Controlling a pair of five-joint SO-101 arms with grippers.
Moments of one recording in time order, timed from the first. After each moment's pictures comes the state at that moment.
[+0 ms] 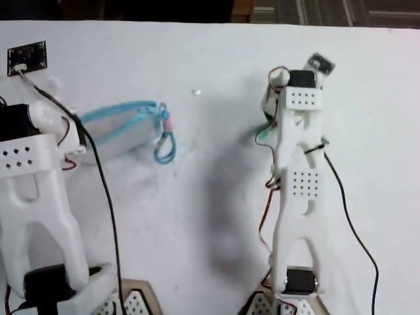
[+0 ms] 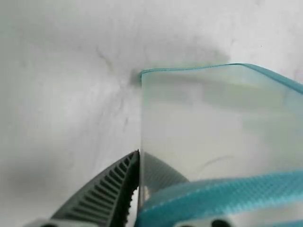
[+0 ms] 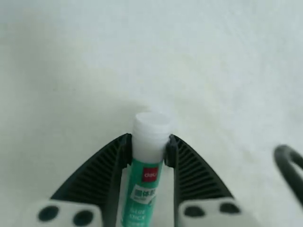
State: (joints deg) left arm -18.6 -17.0 -2.5 102.4 5.8; right arm 0.7 66.9 -82.4 100.0 -33.3
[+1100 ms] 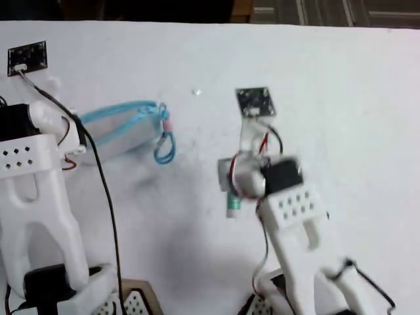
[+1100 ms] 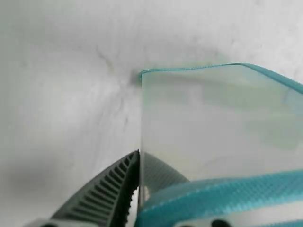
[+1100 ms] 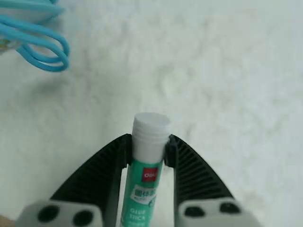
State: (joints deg) left arm -18.6 -17.0 -2.5 102.4 5.8; right arm -24.2 -40.0 38.8 69.0 -11.3
